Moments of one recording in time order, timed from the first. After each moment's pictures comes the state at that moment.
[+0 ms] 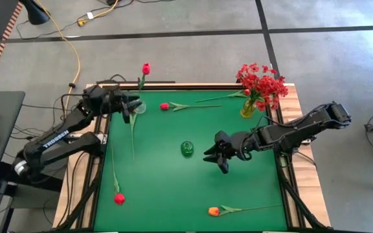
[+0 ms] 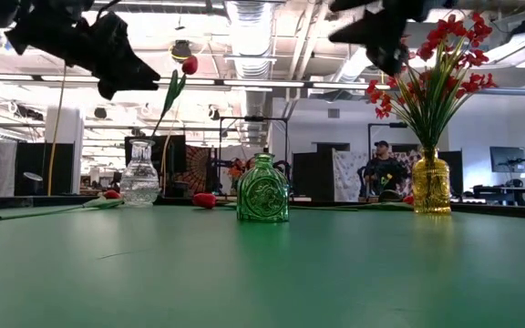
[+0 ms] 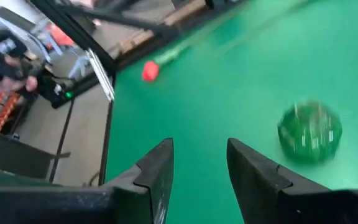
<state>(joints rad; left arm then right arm) 0.82 0.63 0.51 -0.14 0.38 -0.05 0.25 1.27 0.86 -0.04 0.08 0.62</state>
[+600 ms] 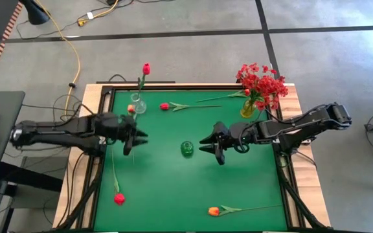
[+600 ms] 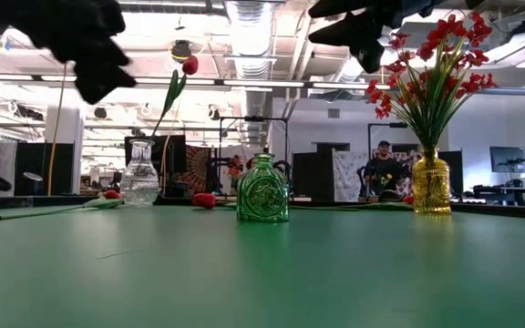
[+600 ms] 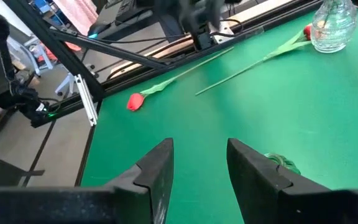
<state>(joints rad) 0.08 0.64 0.52 -0.35 0.12 -0.41 0.15 1.27 0.86 0.05 0.08 0.46</state>
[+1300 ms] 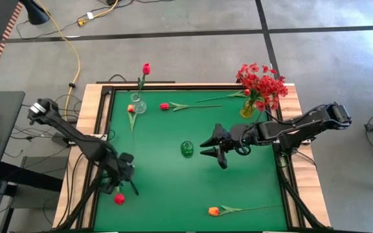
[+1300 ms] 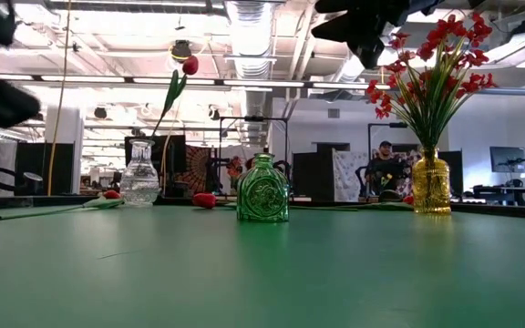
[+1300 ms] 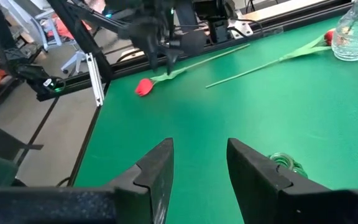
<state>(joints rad) -0.59 1.13 0.65 -0.75 0.21 -0.29 0.18 1.27 0.86 0.04 0.04 0.36</state>
